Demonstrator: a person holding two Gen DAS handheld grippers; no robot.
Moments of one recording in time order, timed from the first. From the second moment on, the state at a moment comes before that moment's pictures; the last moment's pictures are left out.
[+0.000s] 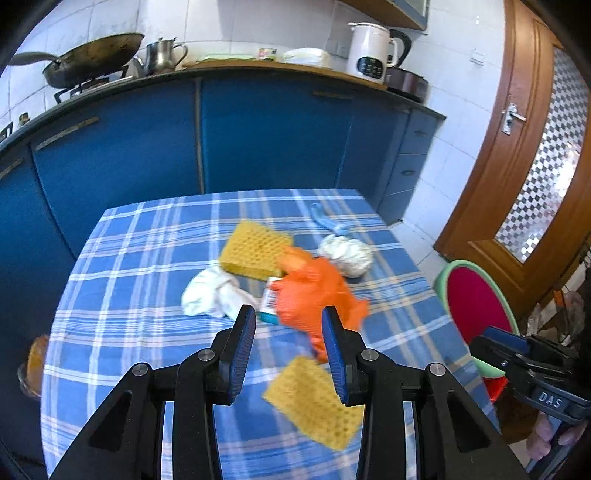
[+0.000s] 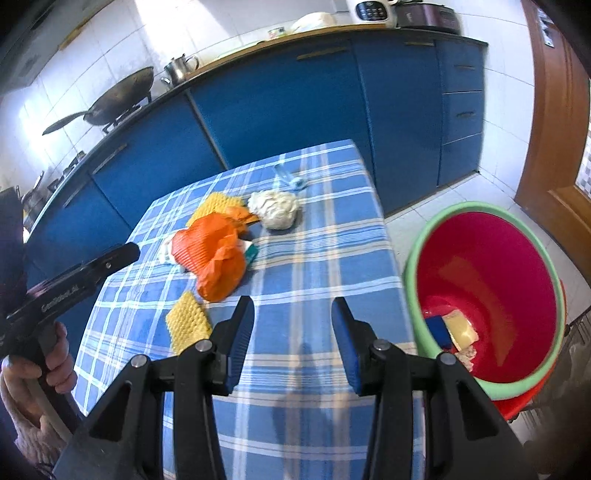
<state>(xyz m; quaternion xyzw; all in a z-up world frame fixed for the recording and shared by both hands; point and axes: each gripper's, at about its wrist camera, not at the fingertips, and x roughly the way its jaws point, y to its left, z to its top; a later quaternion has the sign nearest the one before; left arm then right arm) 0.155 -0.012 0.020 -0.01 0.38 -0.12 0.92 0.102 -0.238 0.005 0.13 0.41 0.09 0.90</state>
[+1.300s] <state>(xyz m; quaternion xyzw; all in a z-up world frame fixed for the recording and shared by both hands) 0.265 0.022 -0.062 -0.01 0.45 -0.07 0.89 0.206 -0.144 -0.040 0.11 0.47 0.14 0.86</state>
